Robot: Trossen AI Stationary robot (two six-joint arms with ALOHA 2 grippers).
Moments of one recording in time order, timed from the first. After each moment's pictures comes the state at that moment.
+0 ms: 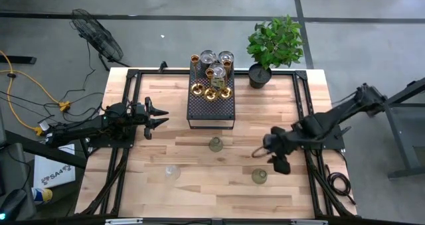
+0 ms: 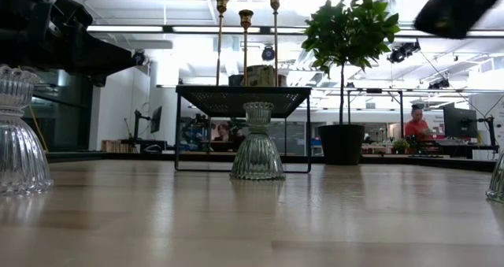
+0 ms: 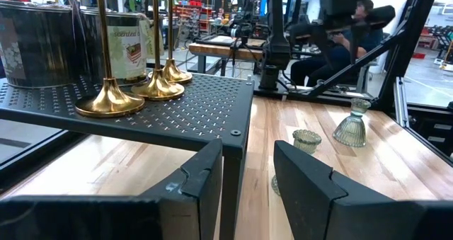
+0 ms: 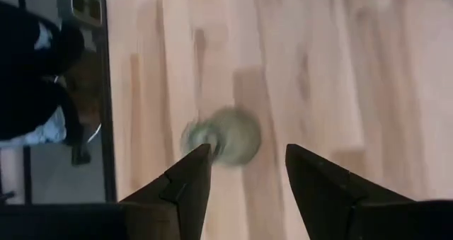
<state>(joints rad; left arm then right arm) 0.21 0.01 0.02 0.00 0.07 -0.08 0.44 1.16 0.97 -0.85 -0.05 0.63</state>
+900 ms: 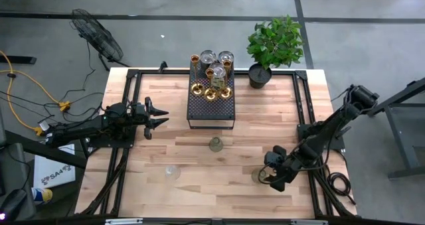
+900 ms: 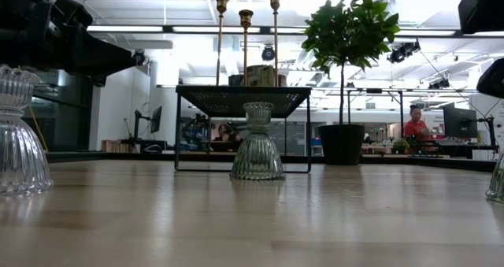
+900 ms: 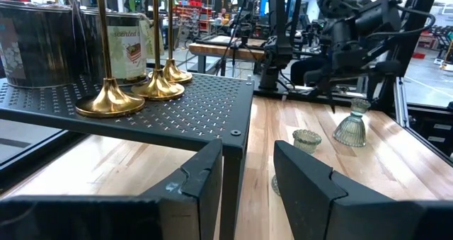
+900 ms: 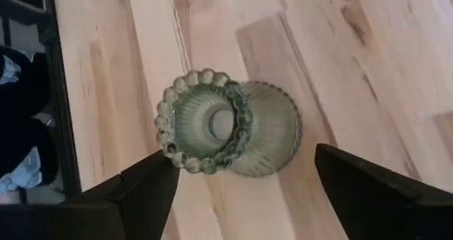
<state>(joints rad) 0.21 0.01 0.02 0.00 0.07 -0.08 0.75 1.30 0.65 -0.36 0.20 1.06</state>
